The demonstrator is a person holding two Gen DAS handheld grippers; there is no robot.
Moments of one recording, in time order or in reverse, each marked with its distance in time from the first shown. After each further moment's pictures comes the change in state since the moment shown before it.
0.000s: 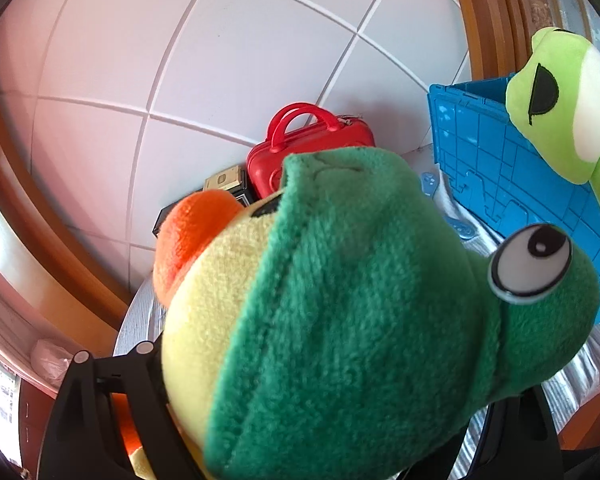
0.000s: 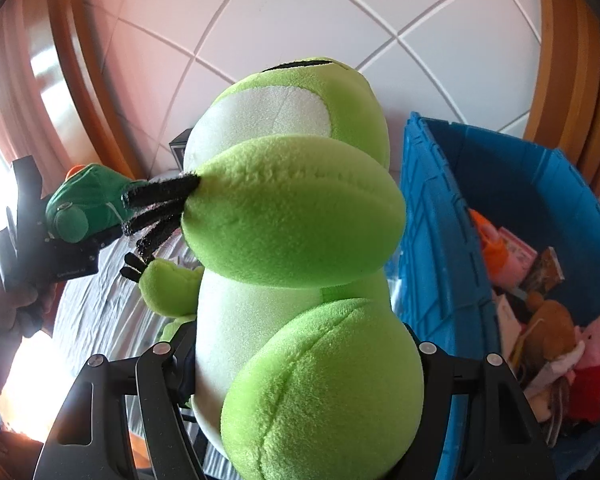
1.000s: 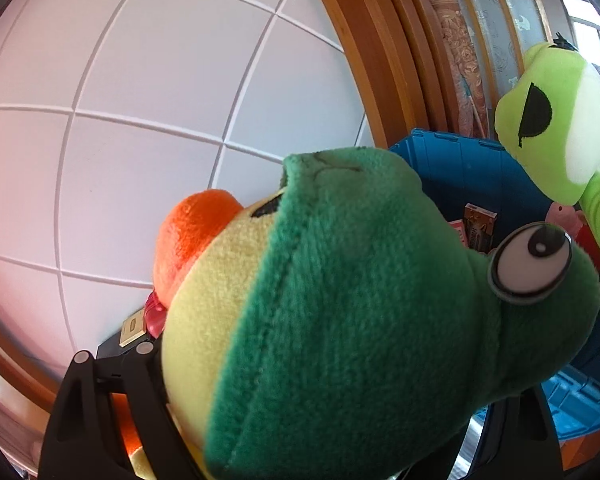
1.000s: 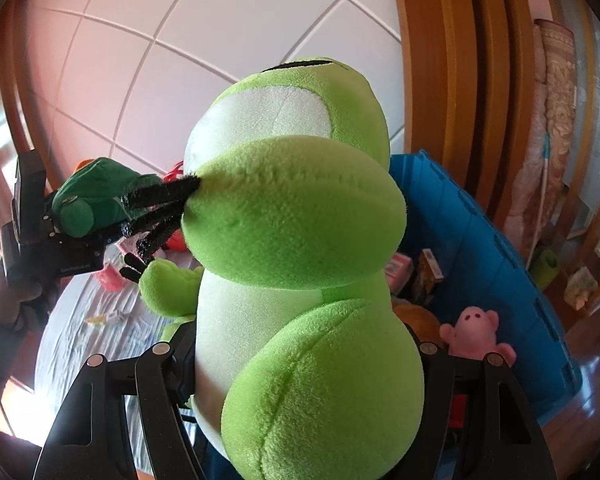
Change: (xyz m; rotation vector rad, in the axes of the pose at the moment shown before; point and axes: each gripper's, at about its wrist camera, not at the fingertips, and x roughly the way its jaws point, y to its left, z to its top) left arm -0.034 -0.206 0.188 0.211 -0.200 -0.156; right arm -0.143 -0.199 -0.031 0.177 -0.167 -0.136
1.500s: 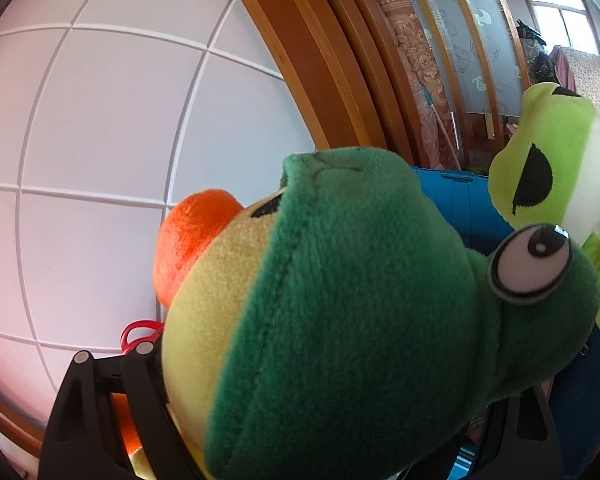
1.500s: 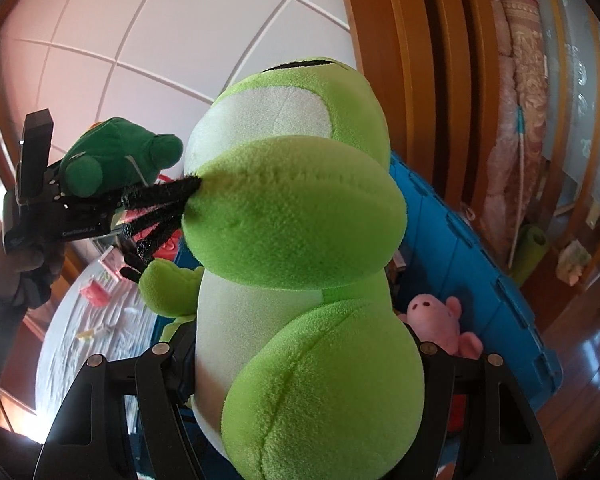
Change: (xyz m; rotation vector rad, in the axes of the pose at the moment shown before) left arm 0.033 -0.079 0.099 0.123 -0.063 -0.078; right arm 0.004 -0.067 -0.010 0.086 -0.006 -0.022
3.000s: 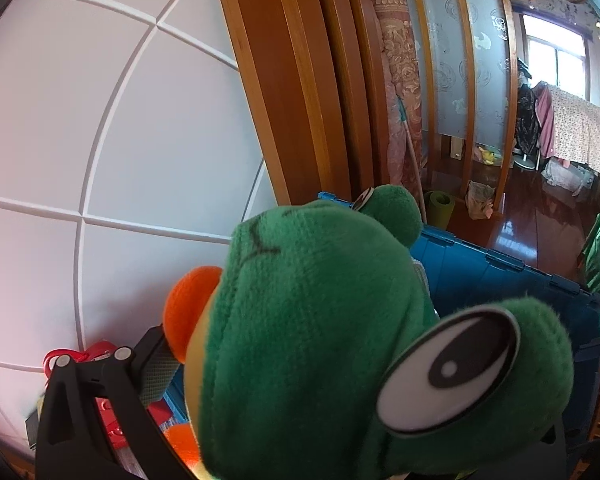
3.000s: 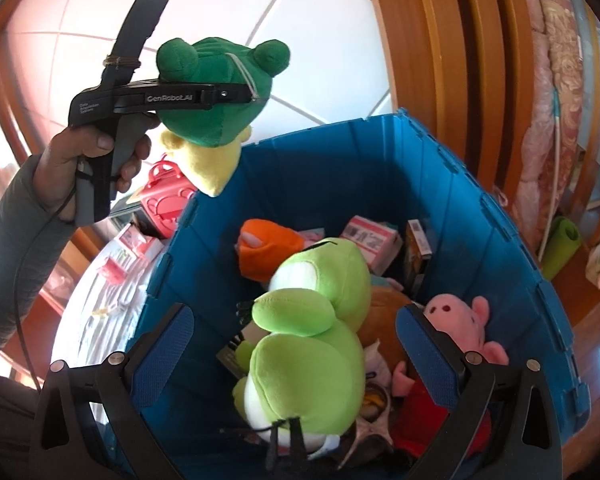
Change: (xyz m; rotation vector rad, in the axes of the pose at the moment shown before) left arm 0.093 -0.012 0.072 -0.122 0.036 -0.238; right arm 0.045 -0.021 0.007 -0.023 0.092 0.118
